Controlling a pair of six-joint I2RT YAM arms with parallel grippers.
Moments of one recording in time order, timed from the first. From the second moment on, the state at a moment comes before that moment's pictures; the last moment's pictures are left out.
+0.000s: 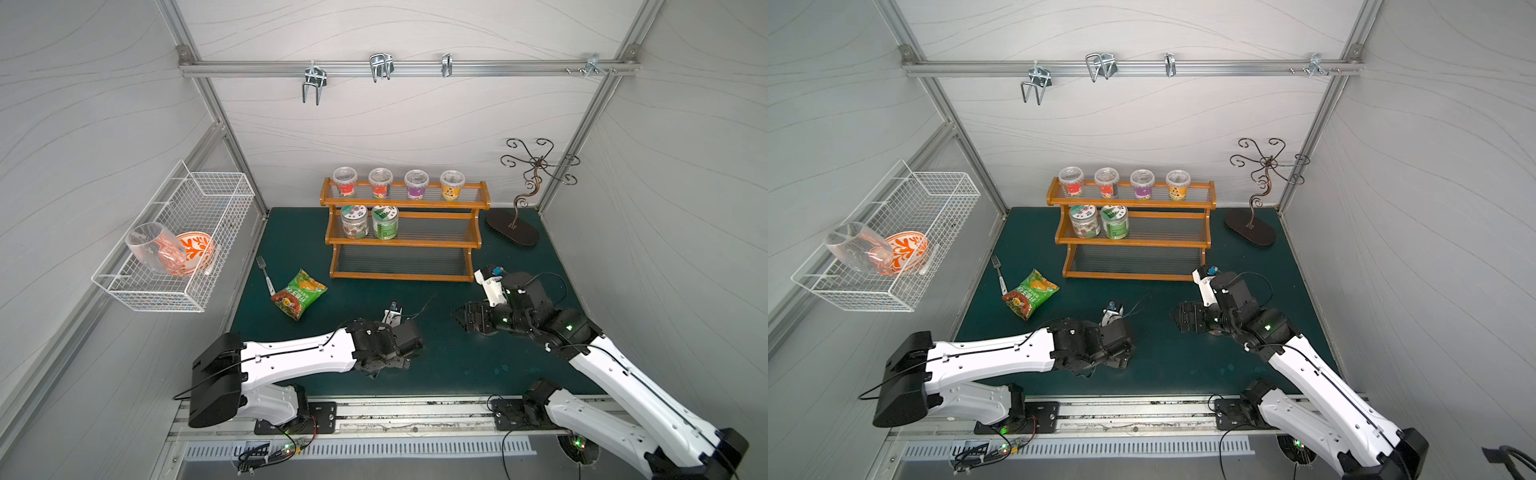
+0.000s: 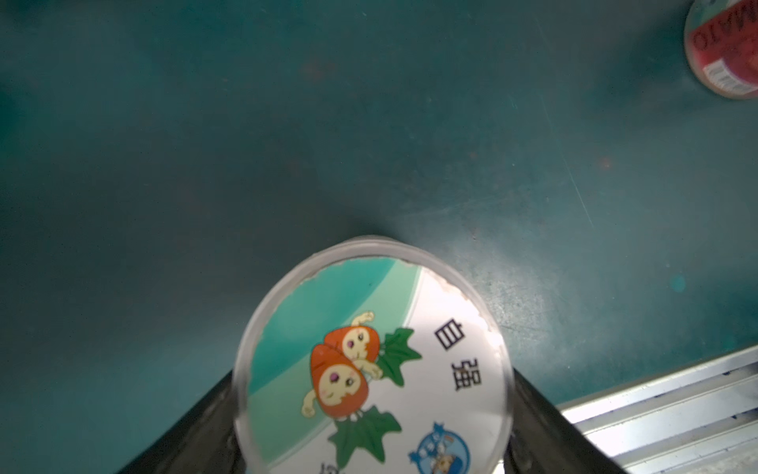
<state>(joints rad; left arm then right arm) -1.18 1.30 0.93 -0.89 -0.35 -0.90 0.67 0.82 0.83 -0.74 -0.21 0.42</state>
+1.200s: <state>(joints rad) -0.87 1.25 1.50 -1.41 -0.29 -0.73 0.89 1.27 0.73 0.34 -0.43 0.11</state>
